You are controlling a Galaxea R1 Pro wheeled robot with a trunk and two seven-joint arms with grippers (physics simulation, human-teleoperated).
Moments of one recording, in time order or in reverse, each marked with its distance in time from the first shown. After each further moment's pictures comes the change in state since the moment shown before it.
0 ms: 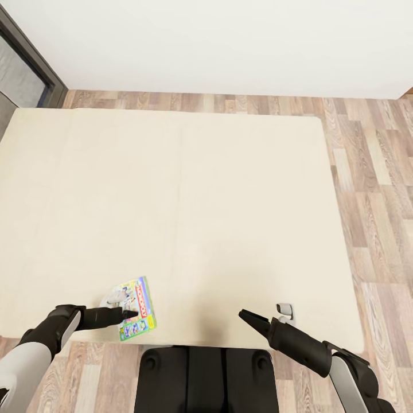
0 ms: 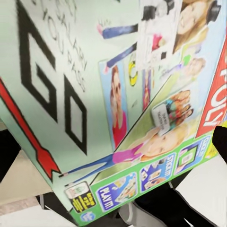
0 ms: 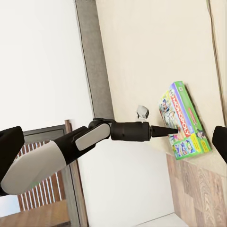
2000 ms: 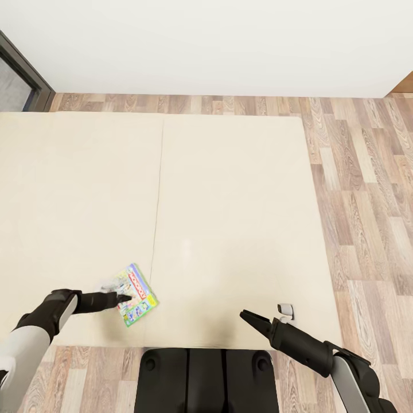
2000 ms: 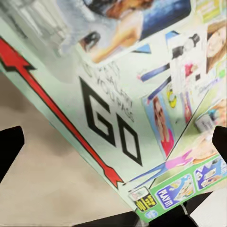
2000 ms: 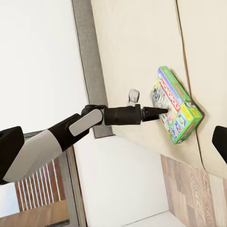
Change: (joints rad) left arm -0.079 0.022 0.020 -0.002 0.013 0.044 0.100; right arm -0.002 -0.010 -0.002 0.006 -0.001 0.001 0.000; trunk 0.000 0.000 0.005
